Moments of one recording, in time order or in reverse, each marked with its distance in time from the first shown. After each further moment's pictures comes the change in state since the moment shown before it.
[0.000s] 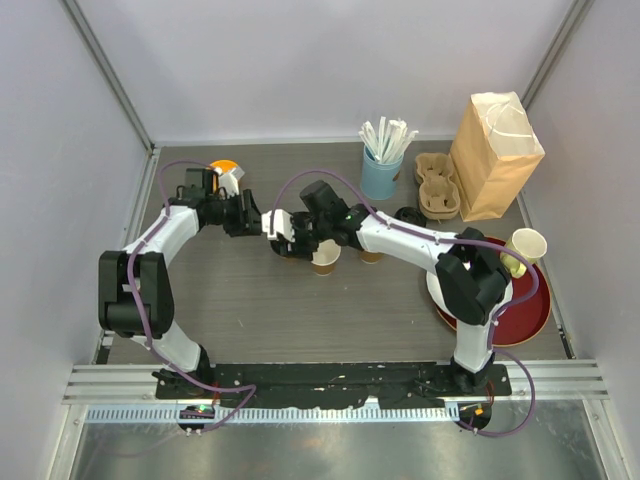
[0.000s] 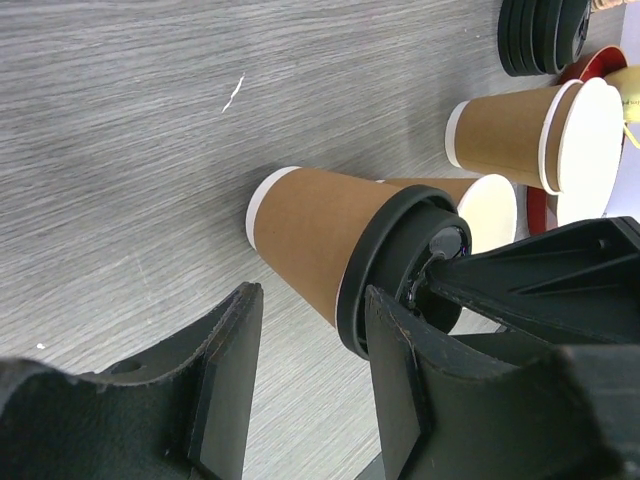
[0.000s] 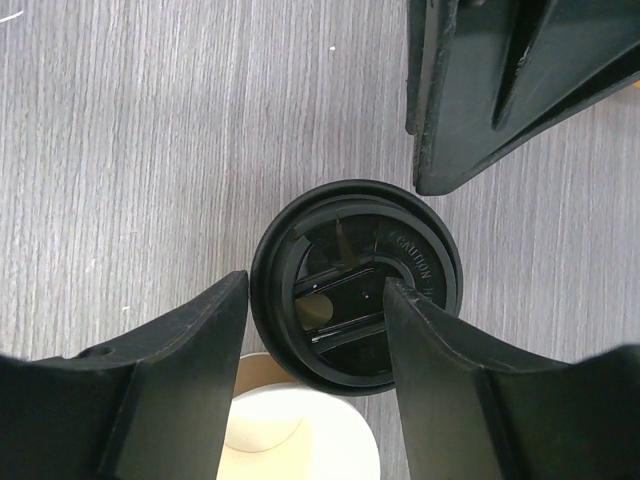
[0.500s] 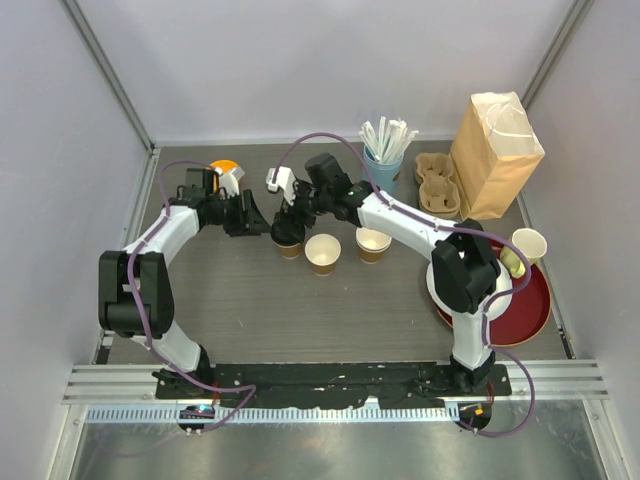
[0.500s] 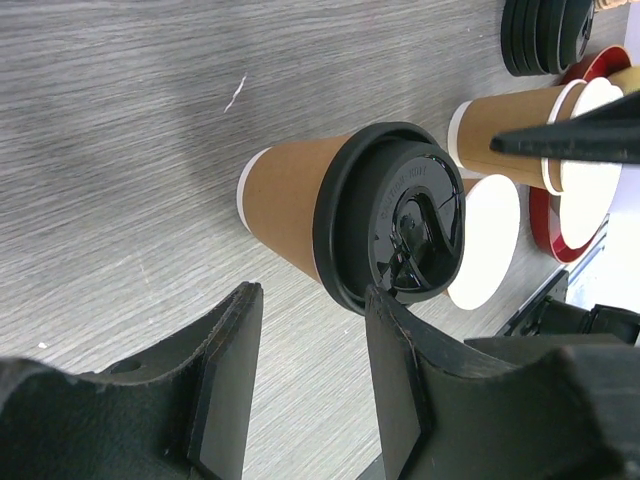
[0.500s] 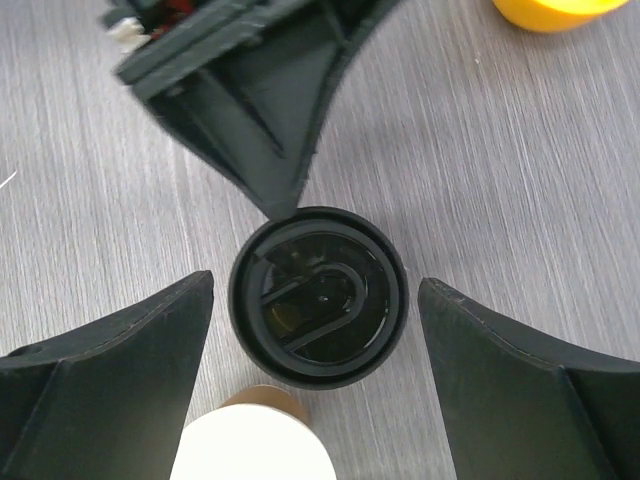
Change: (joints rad) left arm 0.000 0.000 0.000 0.000 -0.005 0.000; right arm -0.071 0.076 0.194 -0.031 -0.052 0.301
